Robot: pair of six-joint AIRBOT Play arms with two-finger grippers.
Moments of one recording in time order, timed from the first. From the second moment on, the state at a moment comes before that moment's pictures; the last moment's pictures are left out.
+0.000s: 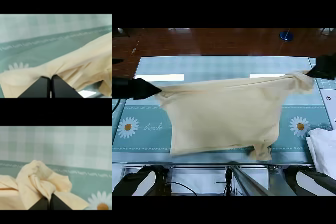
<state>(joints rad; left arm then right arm) 0.13 -0.89 1.12 0.99 -1.37 -1.35 -0.16 -1.18 1.54 -1.23 1.55 1.47</state>
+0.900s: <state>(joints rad) 0.13 -1.35 1.06 0.98 -0.86 -1.15 -0.03 -1.56 1.52 -1.18 1.10 1.34</state>
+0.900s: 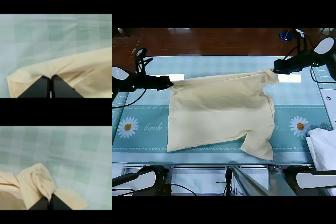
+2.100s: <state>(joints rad) 0.59 -1.05 0.54 1.08 -1.54 -1.25 -0.17 -1.51 1.54 -1.36 1.65 1.36</state>
